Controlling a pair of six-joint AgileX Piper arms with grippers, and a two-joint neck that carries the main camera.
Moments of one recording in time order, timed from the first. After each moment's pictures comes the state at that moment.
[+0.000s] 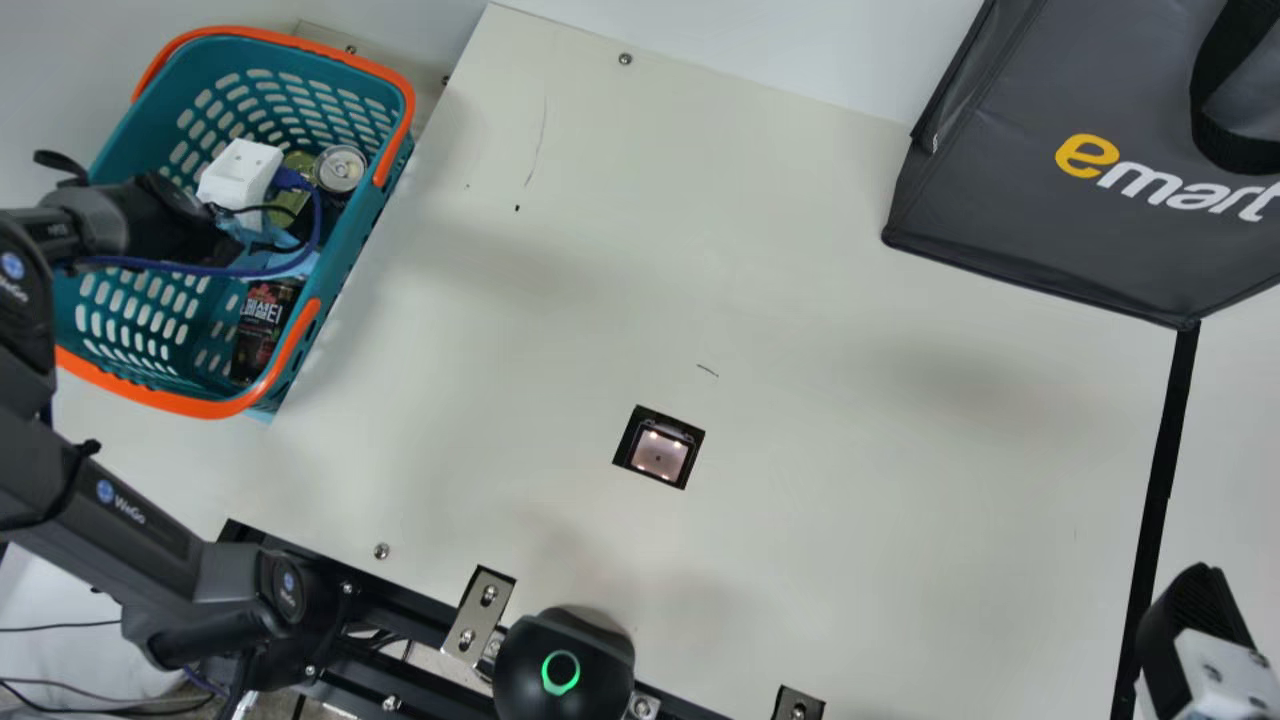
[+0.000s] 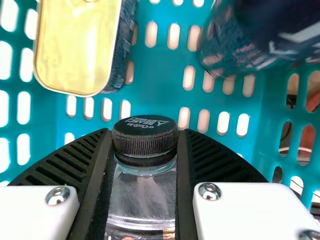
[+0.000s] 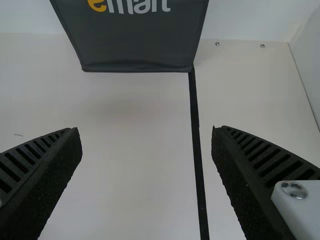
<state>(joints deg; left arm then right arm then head) 35.0 113.6 -53.1 -23.1 17.2 50.7 0.7 42.6 -69.8 -0.8 69.6 -2.3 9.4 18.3</state>
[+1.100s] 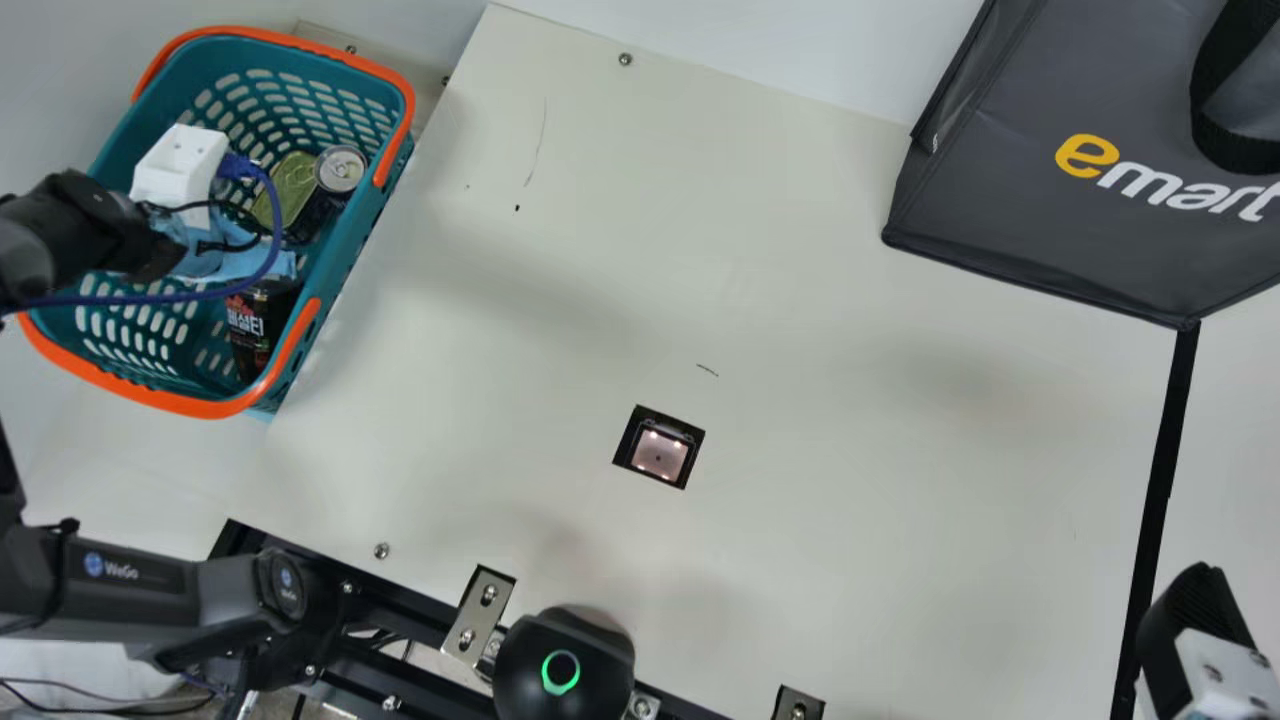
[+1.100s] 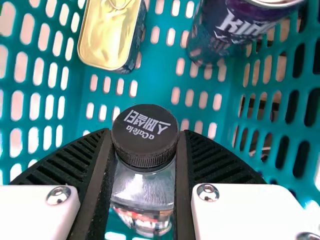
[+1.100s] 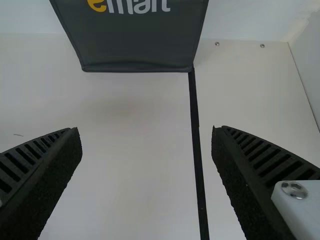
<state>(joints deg) 39.2 97.0 -47.7 -22.5 27.1 49.6 0.7 42.6 -69.8 -0.8 69.6 -2.3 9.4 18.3</state>
